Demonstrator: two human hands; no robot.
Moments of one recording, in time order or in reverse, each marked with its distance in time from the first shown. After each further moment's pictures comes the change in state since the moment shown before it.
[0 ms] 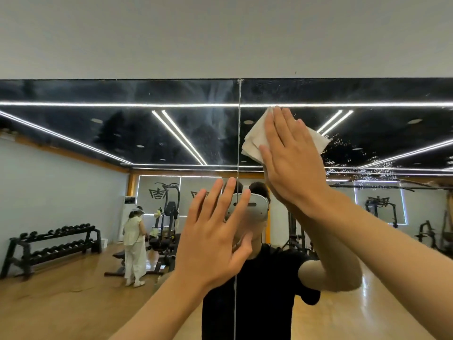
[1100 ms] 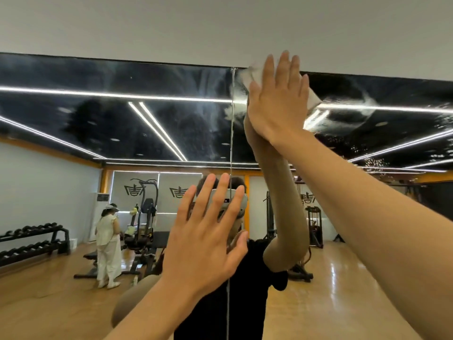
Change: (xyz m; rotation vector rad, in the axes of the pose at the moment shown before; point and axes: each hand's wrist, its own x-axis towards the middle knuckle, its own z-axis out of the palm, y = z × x) left_hand -0.001 0.000 -0.003 0.044 -0.035 0.009; right_hand 0.094 -0.006 -0.003 -0.093 -0.049 0.344
